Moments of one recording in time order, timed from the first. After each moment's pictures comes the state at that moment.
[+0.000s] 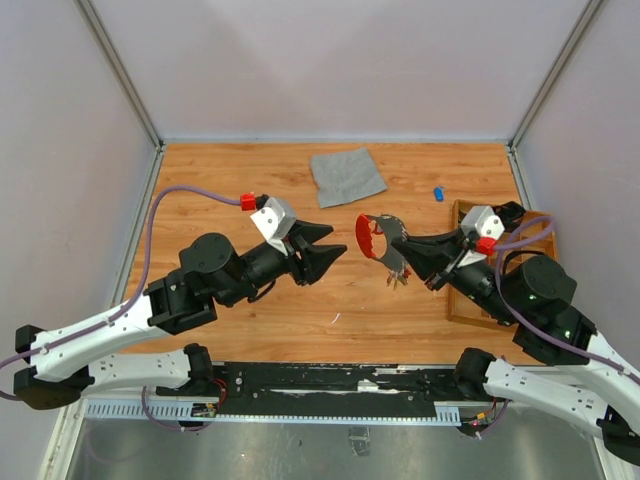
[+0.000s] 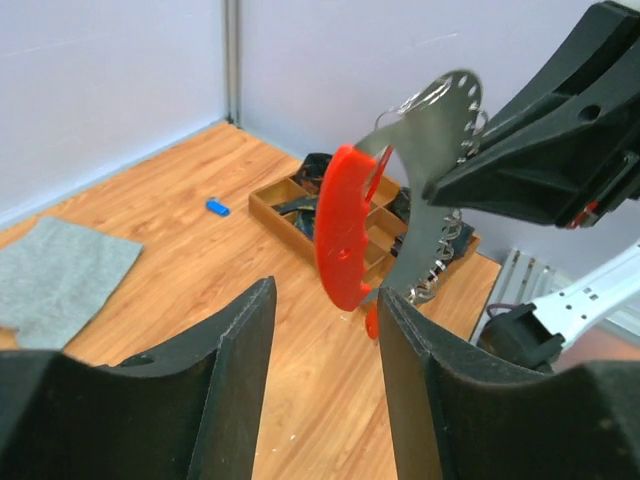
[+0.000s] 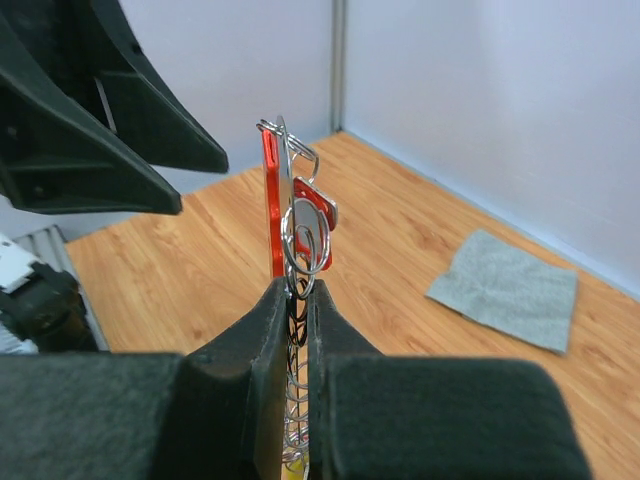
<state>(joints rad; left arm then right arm) -1.19 0.92 1.08 -0.07 -0.25 -0.13 1.01 0.58 0.97 -0.27 0.13 -0.03</state>
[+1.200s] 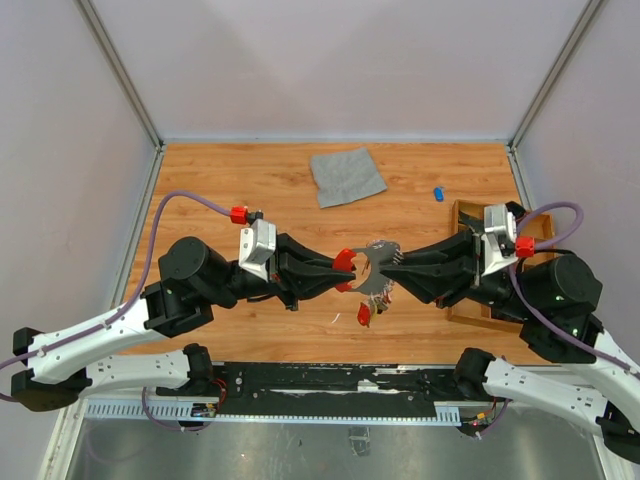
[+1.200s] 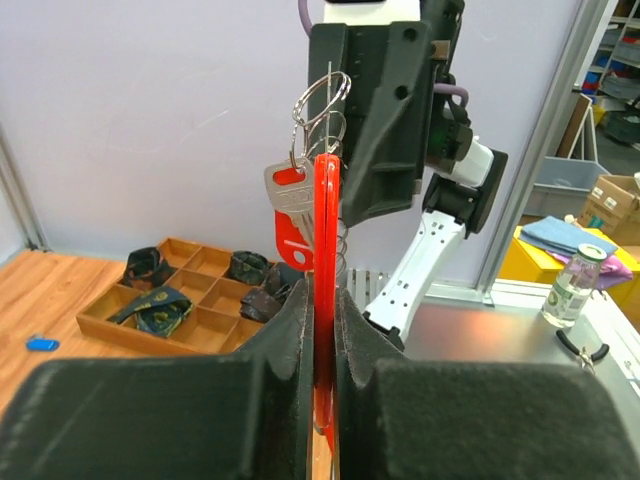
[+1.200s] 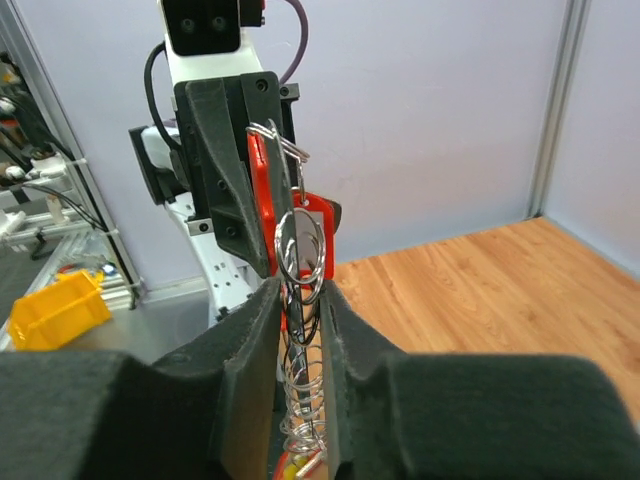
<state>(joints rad) -1.19 0.88 1.04 0.15 0.24 -0.15 1.01 0.60 1.03 -0.09 -0.29 0.22</state>
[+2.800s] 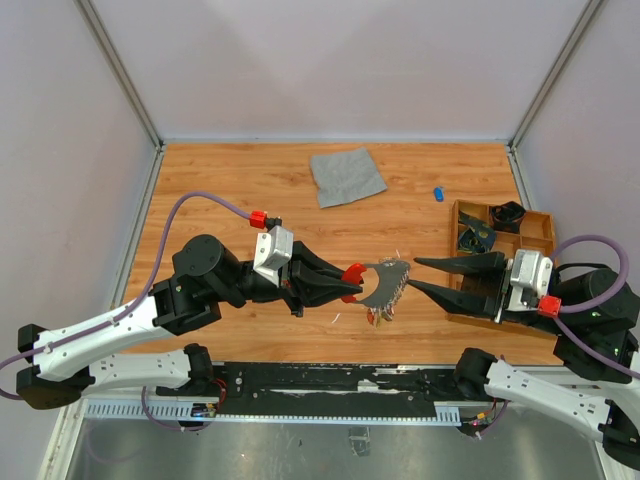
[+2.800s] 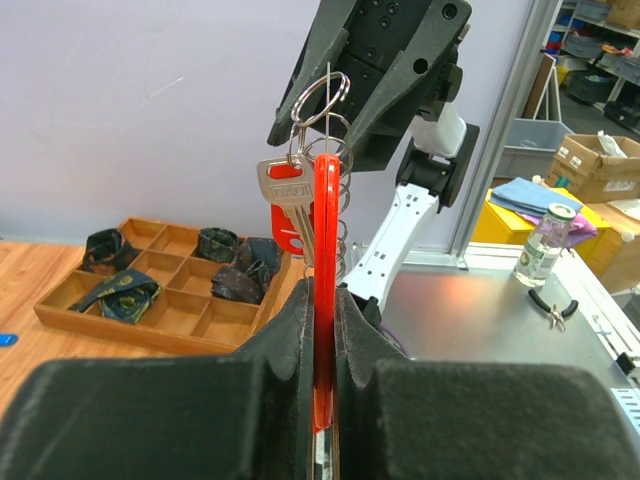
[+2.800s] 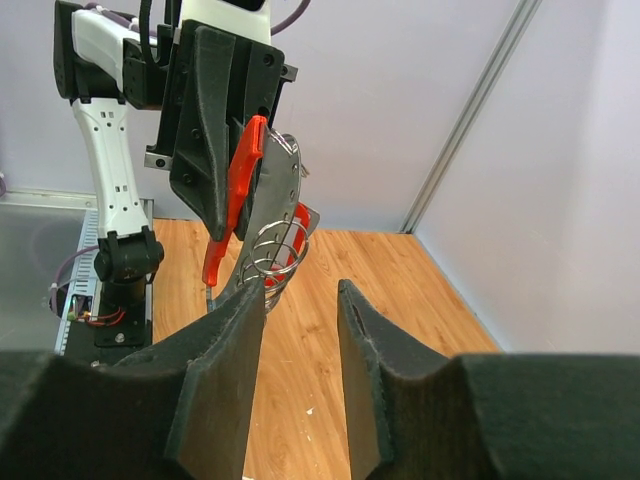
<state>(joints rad) -1.19 0.91 1.04 0.12 0.34 -0.15 1.01 0.50 1.10 -0.34 -0.30 -0.25</state>
